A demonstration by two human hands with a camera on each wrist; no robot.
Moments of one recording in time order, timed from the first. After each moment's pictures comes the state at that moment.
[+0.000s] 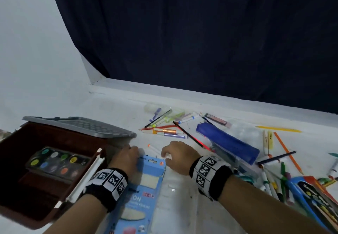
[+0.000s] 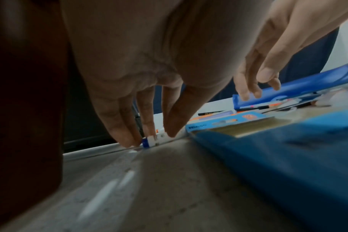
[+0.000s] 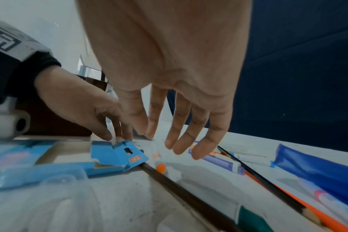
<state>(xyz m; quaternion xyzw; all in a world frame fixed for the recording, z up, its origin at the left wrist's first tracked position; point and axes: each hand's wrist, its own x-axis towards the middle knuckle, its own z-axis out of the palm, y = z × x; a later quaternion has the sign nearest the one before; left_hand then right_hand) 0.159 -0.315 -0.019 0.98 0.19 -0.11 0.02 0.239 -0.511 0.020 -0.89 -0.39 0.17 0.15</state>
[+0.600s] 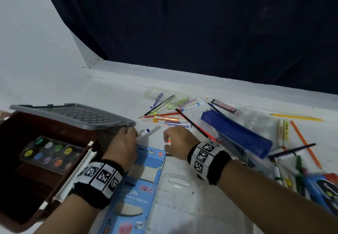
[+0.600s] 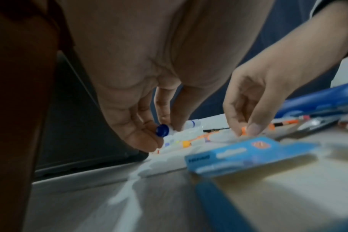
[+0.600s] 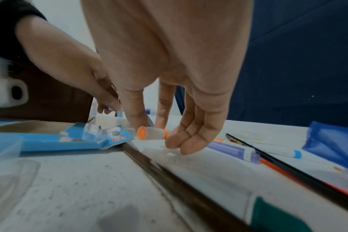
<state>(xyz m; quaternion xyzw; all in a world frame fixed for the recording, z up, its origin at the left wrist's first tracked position) 0.162 -0.324 -0.003 0.96 0.21 0.04 0.17 0.273 -0.491 -0.006 -0.89 -0.39 0.16 0.19</state>
